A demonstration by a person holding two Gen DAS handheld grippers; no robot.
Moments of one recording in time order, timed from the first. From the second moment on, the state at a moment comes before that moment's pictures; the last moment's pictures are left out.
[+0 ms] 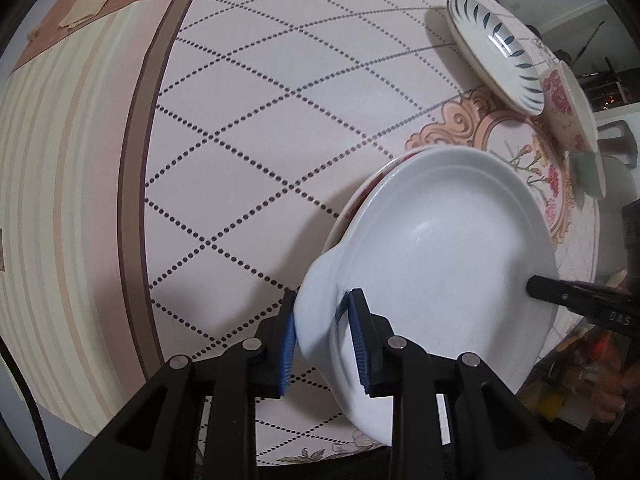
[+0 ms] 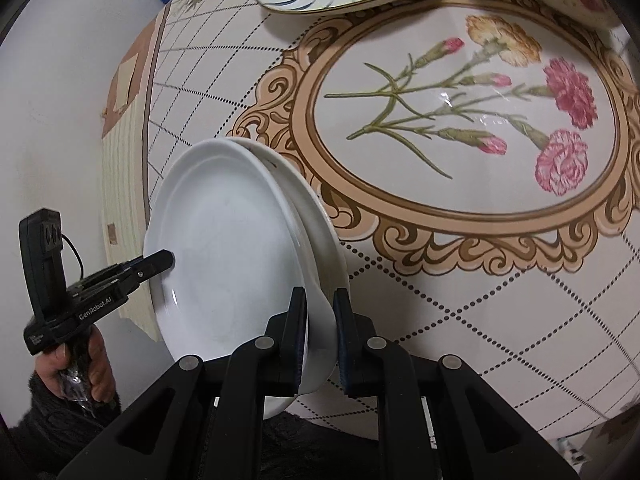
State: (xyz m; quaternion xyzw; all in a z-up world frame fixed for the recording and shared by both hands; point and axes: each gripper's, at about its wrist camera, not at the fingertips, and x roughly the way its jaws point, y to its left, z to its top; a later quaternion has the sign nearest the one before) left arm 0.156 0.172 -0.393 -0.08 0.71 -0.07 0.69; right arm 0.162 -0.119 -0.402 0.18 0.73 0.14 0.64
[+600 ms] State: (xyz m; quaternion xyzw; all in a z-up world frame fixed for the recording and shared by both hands) left arm 0.162 0.152 -0.400 -0.06 0.73 -0.04 0.68; right arm 0.167 -0.114 -0.402 0.17 0.75 0.13 0.63
